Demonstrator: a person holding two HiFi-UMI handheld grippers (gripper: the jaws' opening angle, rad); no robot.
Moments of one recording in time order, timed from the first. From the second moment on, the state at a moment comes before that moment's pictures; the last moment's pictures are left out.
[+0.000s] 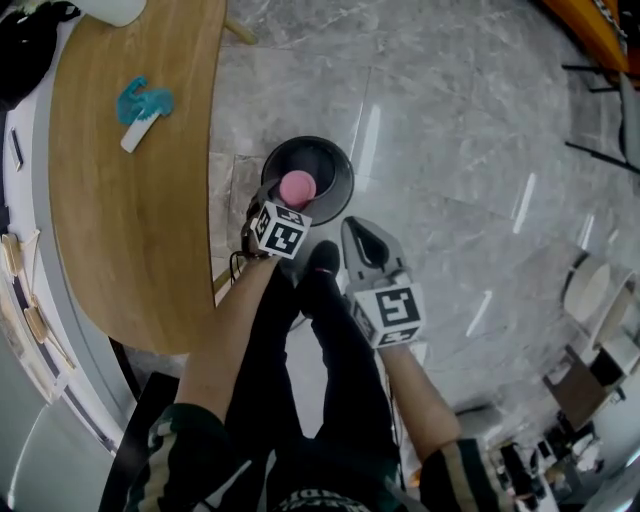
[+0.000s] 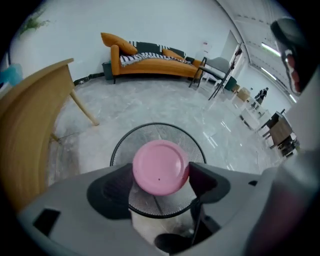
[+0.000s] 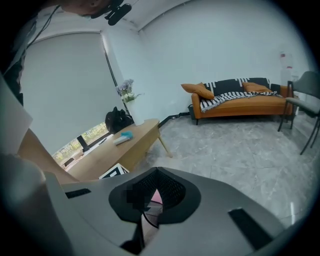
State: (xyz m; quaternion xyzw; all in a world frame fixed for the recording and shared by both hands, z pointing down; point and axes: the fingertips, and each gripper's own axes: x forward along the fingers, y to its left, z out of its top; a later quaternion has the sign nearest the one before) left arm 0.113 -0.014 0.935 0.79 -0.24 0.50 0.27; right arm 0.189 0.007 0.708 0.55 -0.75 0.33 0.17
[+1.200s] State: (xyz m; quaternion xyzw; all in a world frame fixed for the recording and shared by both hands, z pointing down) left arm 0.090 -0.068 0.768 0.82 -0.33 0.36 0.29; right arm 0.178 -0.016 0.632 0.52 -0.76 0.34 0.18
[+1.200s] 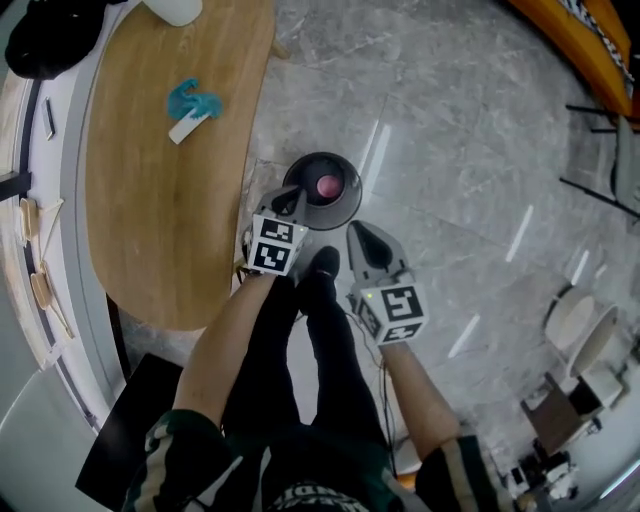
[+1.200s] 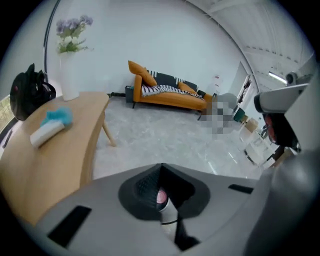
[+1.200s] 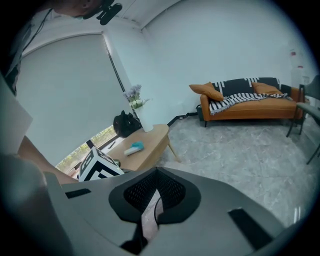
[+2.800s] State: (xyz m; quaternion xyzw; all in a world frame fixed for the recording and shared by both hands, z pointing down) left arm -0.174 -0.235 0.749 0.77 -0.29 0.57 0.08; right arm 0.068 -0.133 0.588 0.48 -0.80 0.30 0.21
